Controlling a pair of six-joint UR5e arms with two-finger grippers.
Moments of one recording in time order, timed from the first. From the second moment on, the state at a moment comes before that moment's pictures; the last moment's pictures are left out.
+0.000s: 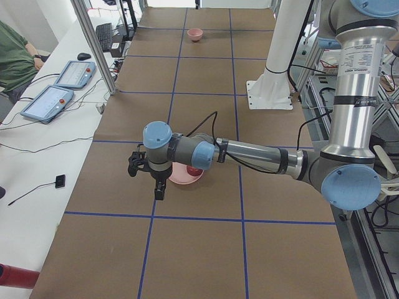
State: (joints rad) left arm -1.45 -1.62 -1.68 -1.66 -2.32 -0.26; right arm 1.47 -1.64 1.68 -1.42 2.46 0.20
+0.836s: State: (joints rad) left arm -1.36 -1.64 -1.69 -1.72 -2.31 -0.47; right arm 1.26 -1.49 1.45 -1.30 2.44 0.22
